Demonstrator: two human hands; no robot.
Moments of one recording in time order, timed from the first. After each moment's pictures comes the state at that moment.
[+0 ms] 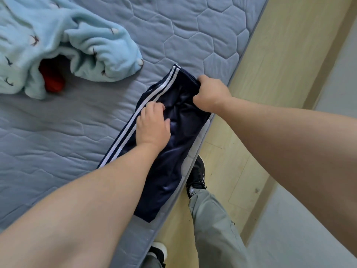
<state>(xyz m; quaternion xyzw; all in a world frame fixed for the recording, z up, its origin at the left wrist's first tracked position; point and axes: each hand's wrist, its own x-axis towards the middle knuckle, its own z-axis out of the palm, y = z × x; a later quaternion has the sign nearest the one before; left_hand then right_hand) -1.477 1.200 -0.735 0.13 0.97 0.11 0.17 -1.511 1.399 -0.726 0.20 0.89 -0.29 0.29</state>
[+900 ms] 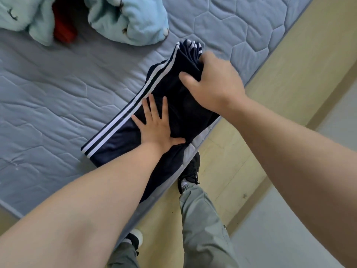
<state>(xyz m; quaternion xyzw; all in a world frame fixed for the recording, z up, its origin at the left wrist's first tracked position) -1.412 1.165 -0.789 0.06 0.95 -0.02 0.30 -1.491 1.334 -0.673 0.09 0.94 -0.27 0.16</state>
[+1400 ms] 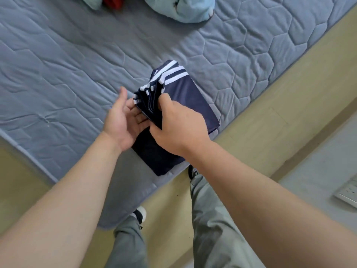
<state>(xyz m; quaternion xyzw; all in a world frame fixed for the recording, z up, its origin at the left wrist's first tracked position) -1.380 1.018 -0.694 -0.36 0.49 0.74 0.28 -1.374 1.177 -0.655 -0.10 0.94 -0.28 0.20</state>
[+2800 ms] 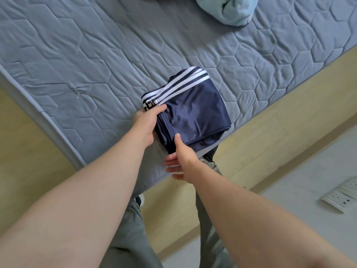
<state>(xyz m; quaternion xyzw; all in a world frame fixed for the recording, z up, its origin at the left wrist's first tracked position) -1.328 0.980 -0.719 -0.55 0.51 0.62 0.21 -1.264 1.110 -0.692 0.47 0.53 -0.43 0.57</state>
